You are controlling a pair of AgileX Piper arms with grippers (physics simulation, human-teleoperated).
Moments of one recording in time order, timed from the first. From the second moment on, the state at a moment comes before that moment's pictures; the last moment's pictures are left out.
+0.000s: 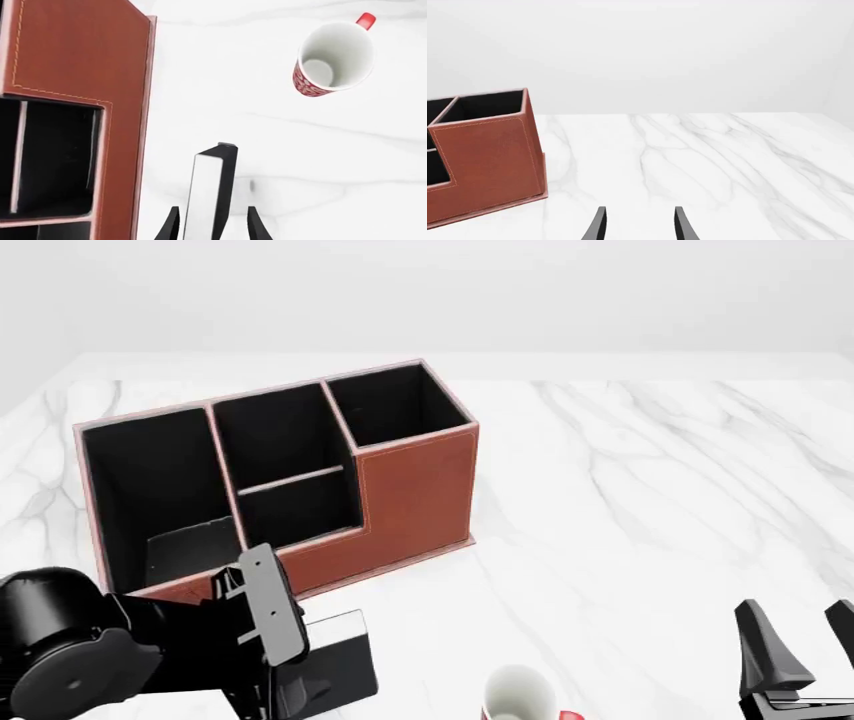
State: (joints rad) left arm -0.76 1.08 -0.65 0.64 0.39; right arm 0.00 0.01 -0.01 0.00 0.01
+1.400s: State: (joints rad) left arm -0.69 1.11 -0.59 0.57 0.42; right arm 0.00 0.01 -0.01 0.00 0.01
